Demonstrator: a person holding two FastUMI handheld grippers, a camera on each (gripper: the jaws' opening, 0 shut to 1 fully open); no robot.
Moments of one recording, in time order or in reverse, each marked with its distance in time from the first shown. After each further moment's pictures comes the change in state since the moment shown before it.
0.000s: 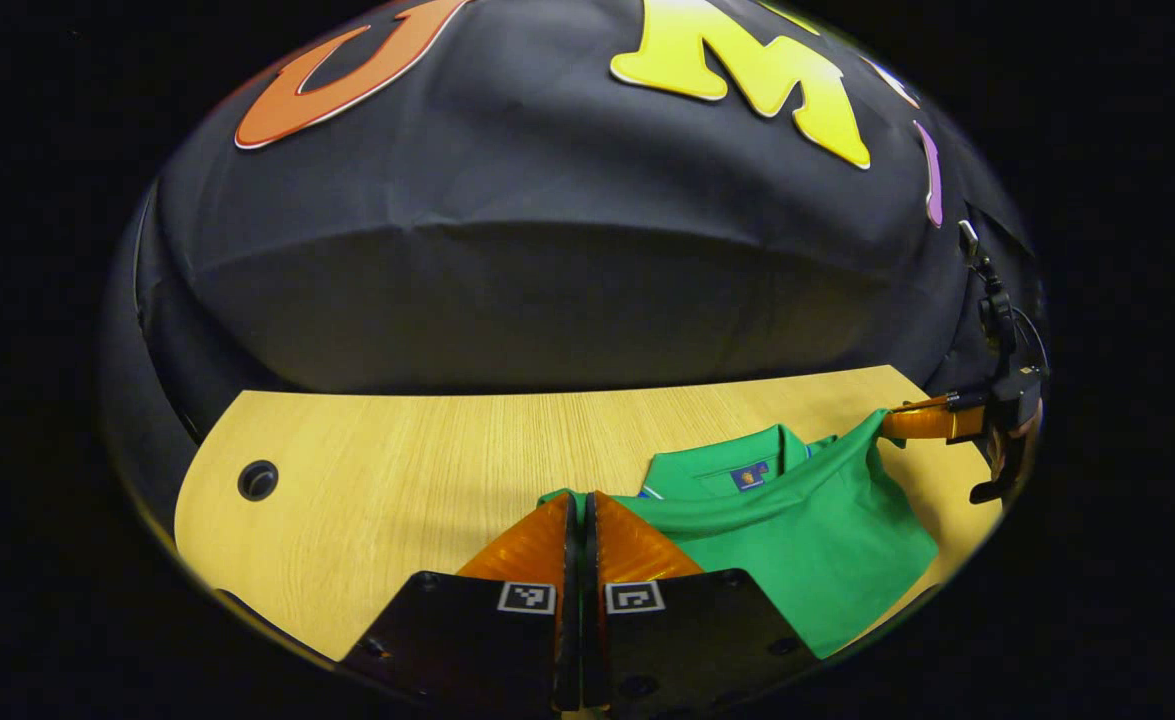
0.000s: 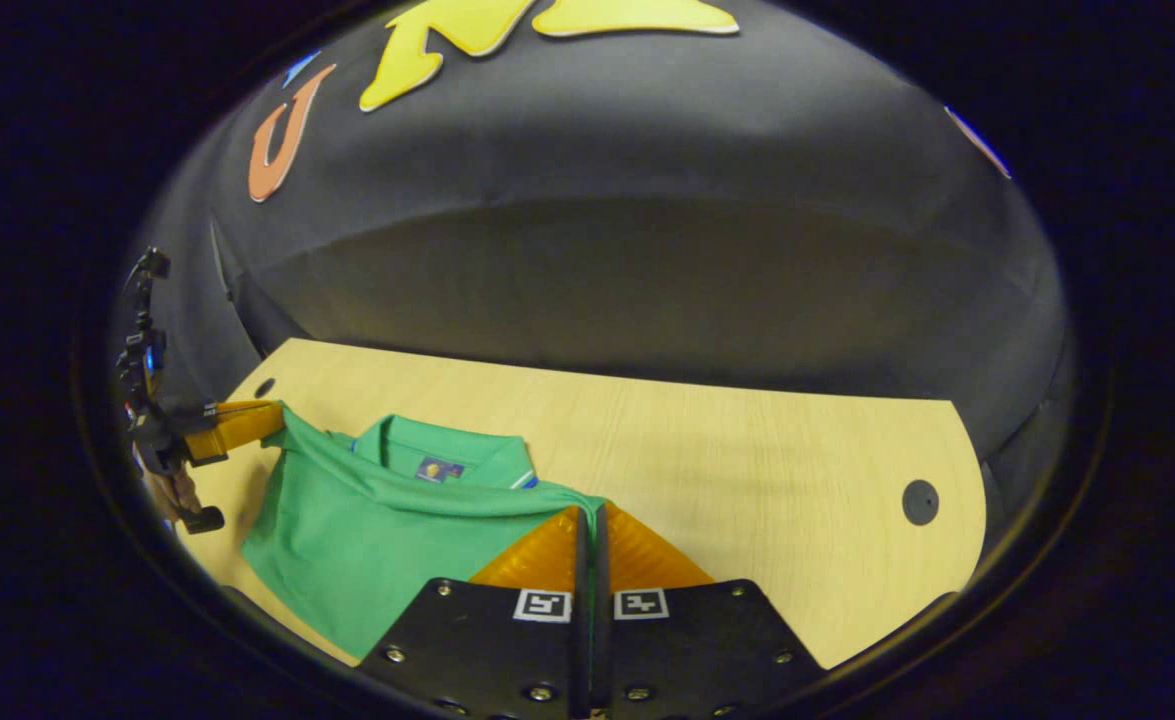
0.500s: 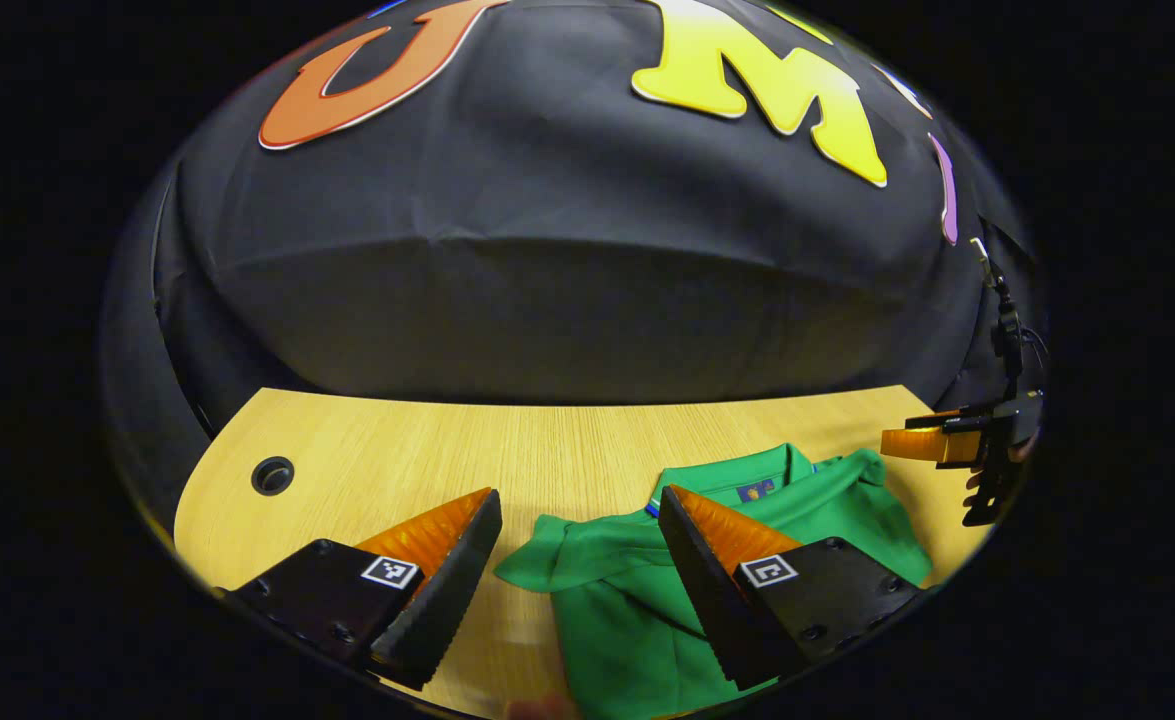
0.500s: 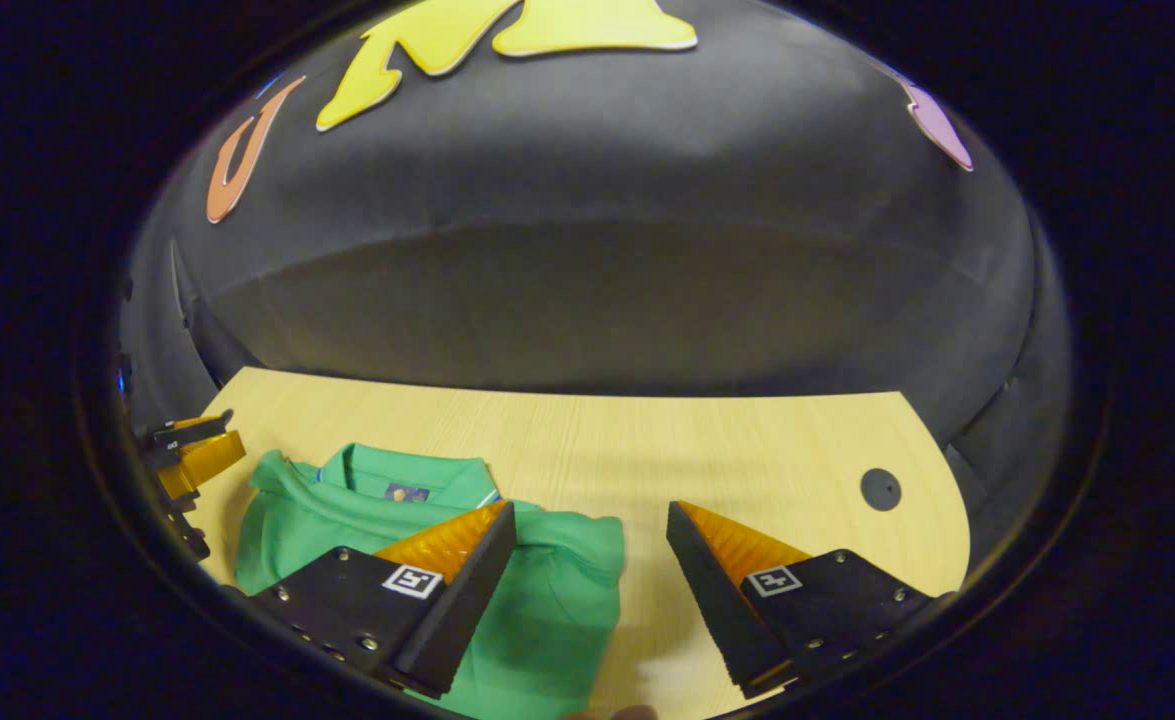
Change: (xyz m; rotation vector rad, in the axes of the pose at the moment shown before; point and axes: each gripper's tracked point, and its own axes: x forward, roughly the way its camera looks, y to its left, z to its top) left arm -0.028 0.006 0.020 -0.046 -0.054 0.046; right arm -0.030 -0.014 0.021 0.080 -0.084 -0.134
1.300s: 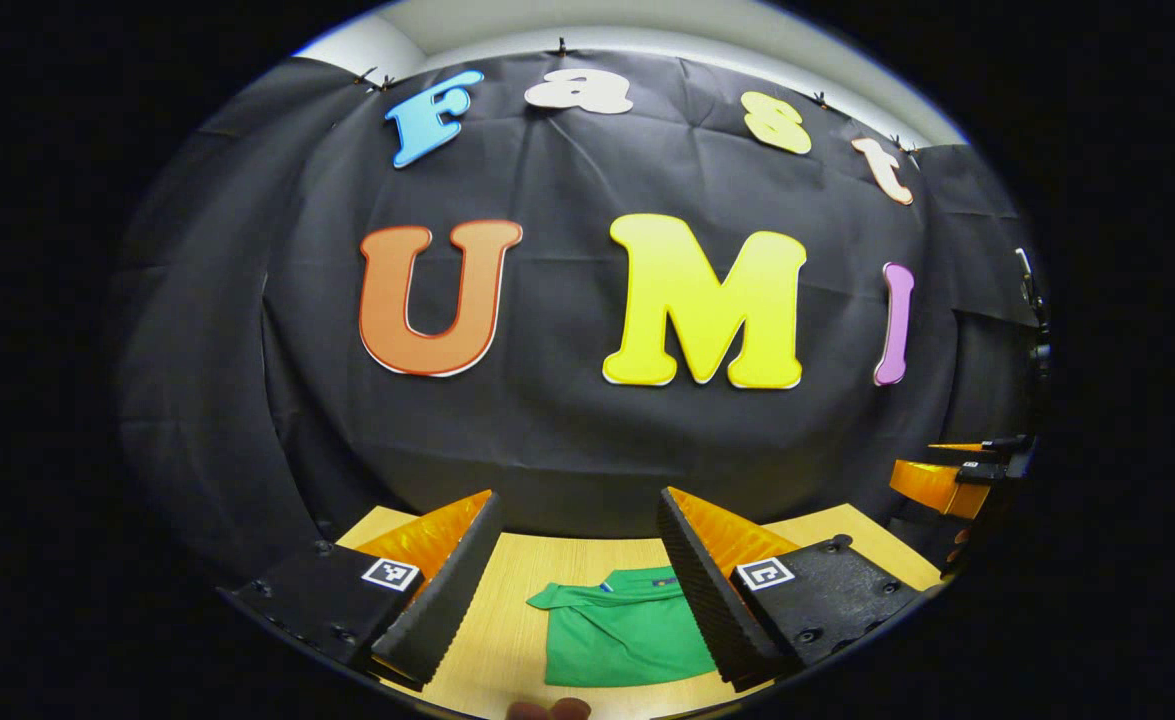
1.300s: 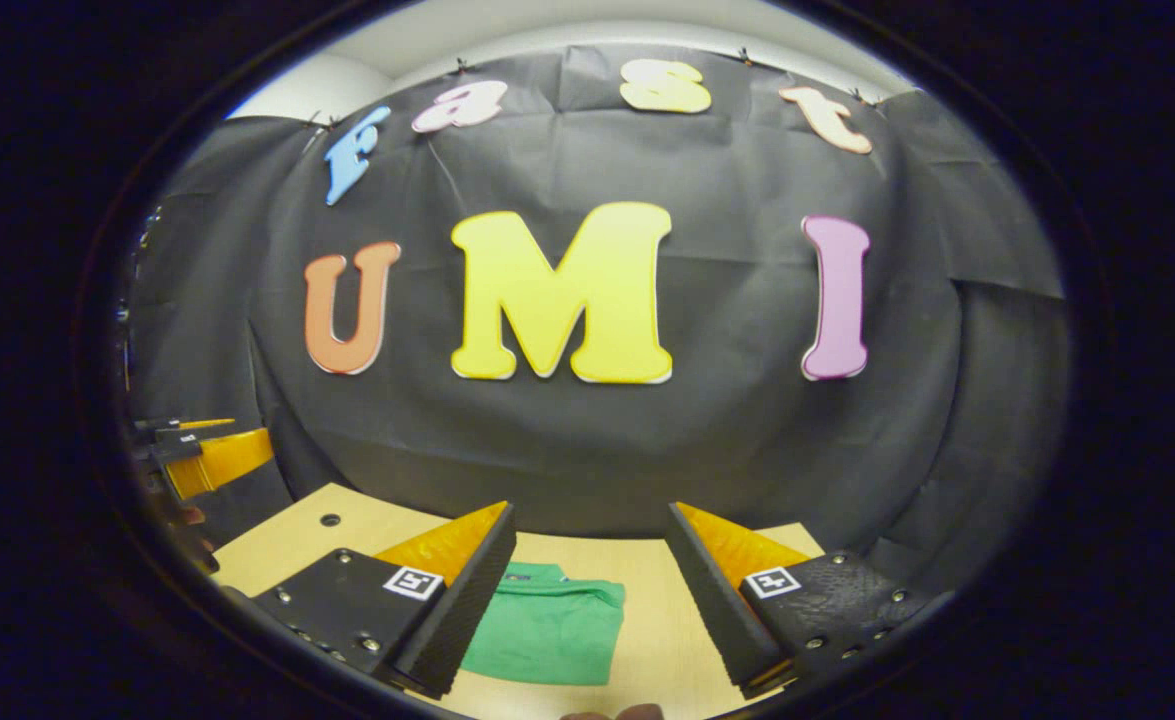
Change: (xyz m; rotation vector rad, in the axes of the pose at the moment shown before) left arm -0.283 -0.073 0.158 0.007 -0.402 0.116; right arm -0.333 0.046 0.100 -0.061 -0.509 0.032
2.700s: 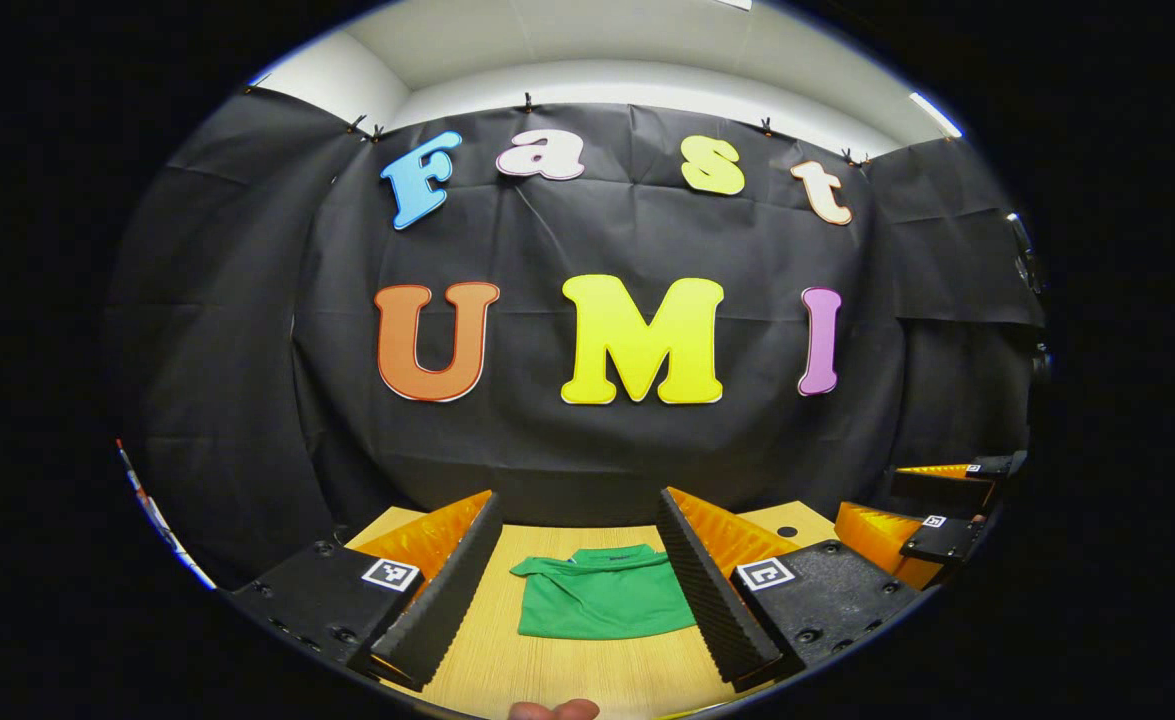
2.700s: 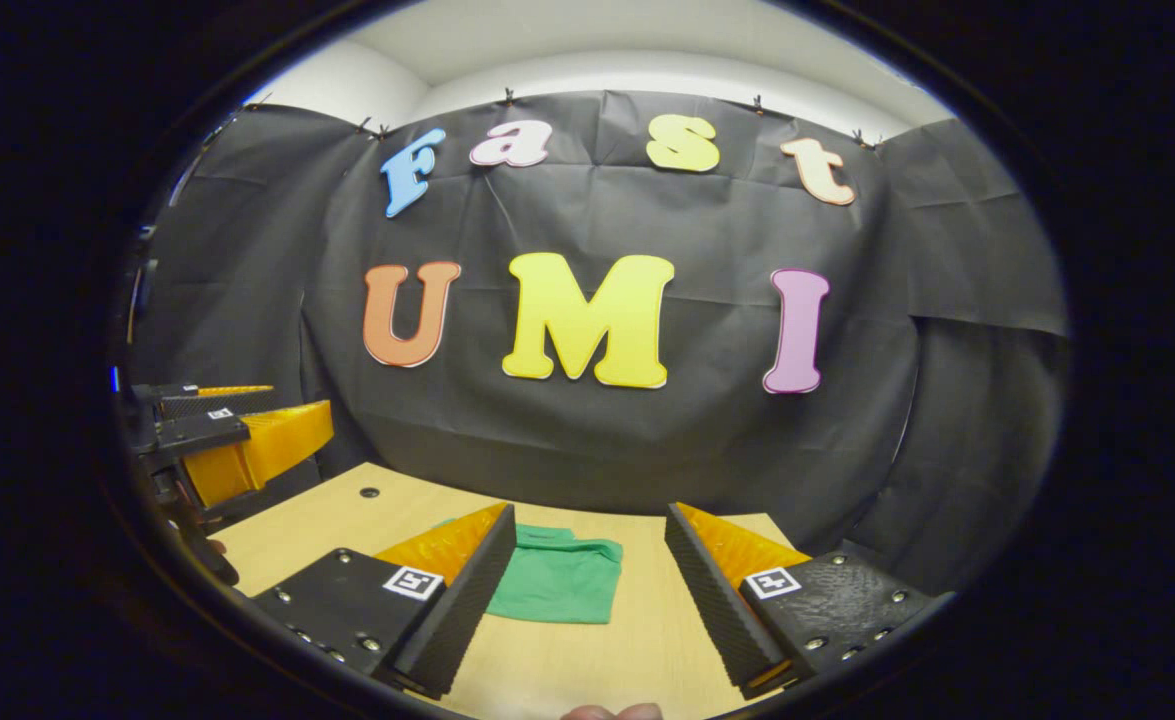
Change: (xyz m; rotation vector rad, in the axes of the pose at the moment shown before) left arm -0.141 -0.056 0.007 0.040 -0.054 -0.017; right arm -0.158 0.021 -0.028 -0.050 -0.029 -0.011
